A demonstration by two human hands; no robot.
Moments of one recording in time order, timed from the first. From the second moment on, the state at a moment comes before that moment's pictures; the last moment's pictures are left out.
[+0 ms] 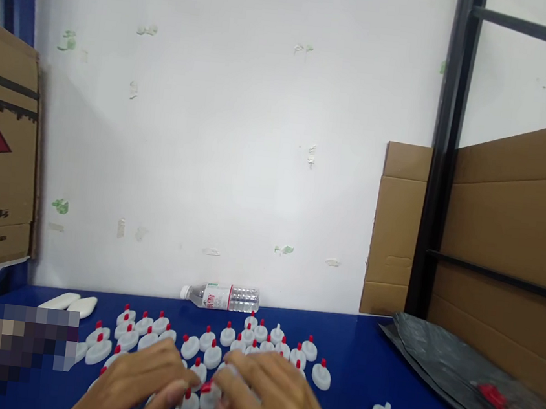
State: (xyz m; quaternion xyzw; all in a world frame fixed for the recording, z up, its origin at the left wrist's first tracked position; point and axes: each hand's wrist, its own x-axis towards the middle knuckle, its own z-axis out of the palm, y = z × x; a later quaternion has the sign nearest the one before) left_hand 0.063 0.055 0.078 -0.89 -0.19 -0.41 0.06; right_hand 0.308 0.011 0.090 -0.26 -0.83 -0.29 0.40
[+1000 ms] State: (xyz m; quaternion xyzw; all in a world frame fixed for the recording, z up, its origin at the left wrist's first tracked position) left_hand 0.002 0.142 0.017 -0.88 -0.42 -0.22 0.05; right_hand 0.467 0.066 0.109 -0.75 -0.65 0.00 0.12
